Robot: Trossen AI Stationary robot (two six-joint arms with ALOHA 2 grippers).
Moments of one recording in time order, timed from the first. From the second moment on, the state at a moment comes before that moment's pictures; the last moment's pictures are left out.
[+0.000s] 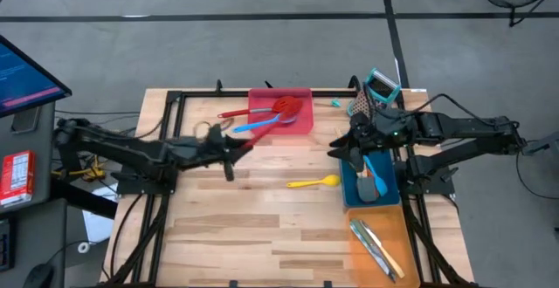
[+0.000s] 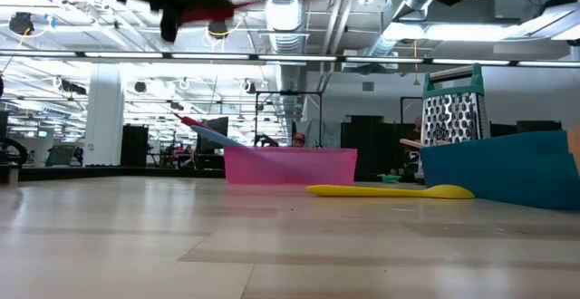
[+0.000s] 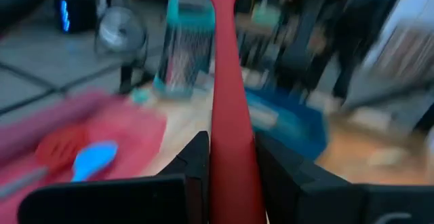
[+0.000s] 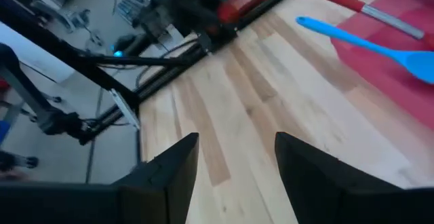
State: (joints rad) left arm -0.15 1.00 0.52 0.30 -0.48 -0.28; right arm 0.07 0.98 1.07 -0.56 0.05 0.64
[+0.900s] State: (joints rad) left arm -0.15 0.91 0.52 0.81 -0.14 -0.65; right arm -0.05 1.47 1.07 0.64 -0.02 0.41
